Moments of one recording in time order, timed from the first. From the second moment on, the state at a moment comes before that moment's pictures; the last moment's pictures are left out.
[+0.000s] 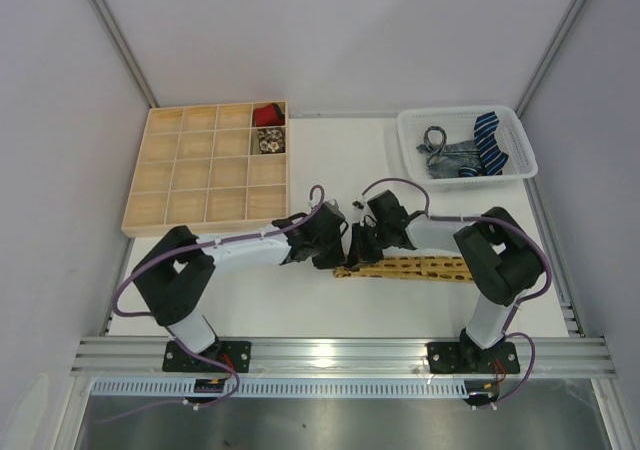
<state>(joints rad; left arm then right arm) -0.89 1.65 0.95 -0.28 0.03 -0.92 0.61 1.76 0.86 -0.10 -0.56 0.55</state>
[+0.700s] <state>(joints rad) -0.91 1.76 1.09 -0.37 0.05 -0.89 0.50 1.64 0.84 -0.25 -0.39 0.49</state>
